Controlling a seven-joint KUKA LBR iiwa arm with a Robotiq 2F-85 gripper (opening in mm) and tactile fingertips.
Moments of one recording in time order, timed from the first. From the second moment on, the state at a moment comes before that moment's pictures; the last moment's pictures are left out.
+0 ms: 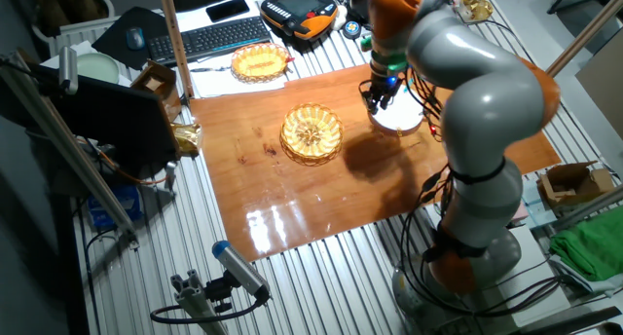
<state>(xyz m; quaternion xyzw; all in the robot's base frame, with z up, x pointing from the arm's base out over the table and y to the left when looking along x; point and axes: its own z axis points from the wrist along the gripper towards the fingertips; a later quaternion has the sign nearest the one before) 0.514 0.000 0.235 0.14 -0.98 0.02 0.13</state>
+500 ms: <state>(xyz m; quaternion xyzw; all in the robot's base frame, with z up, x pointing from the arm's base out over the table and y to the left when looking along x) 0.514 0.001 0.236 0.21 -0.97 0.03 0.13</state>
